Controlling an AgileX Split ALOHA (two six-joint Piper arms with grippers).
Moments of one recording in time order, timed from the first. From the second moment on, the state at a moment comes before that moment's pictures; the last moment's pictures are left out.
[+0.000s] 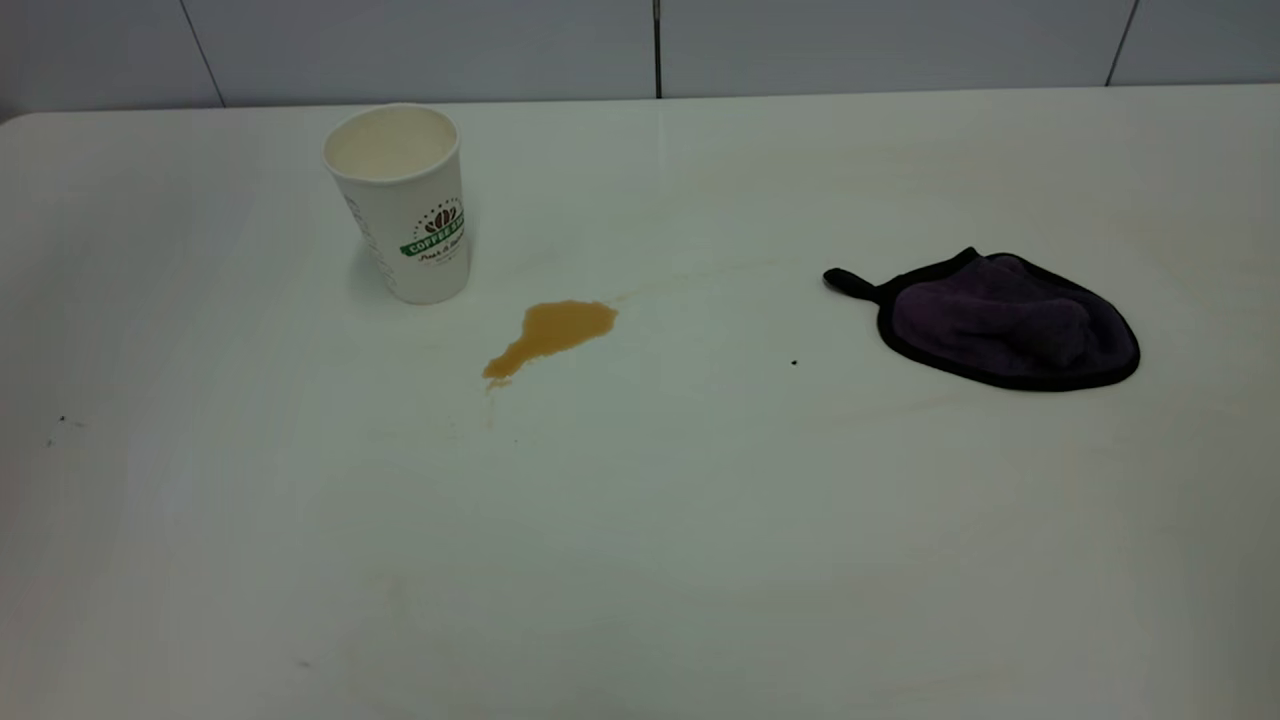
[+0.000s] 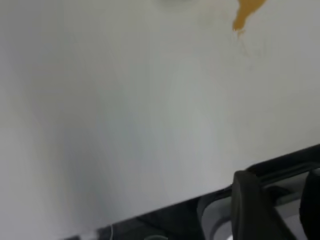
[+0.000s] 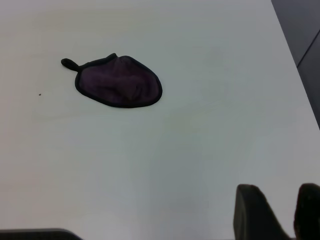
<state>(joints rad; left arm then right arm) -0.10 1.24 -1.26 -0.10 1.17 0.18 -0.07 -0.02 -0.48 0.00 1.12 -0.06</state>
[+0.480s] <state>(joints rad) -0.10 0.73 -0.63 -0.10 1.16 0.15 -0.07 -0.02 -0.48 0.00 1.12 -0.06</state>
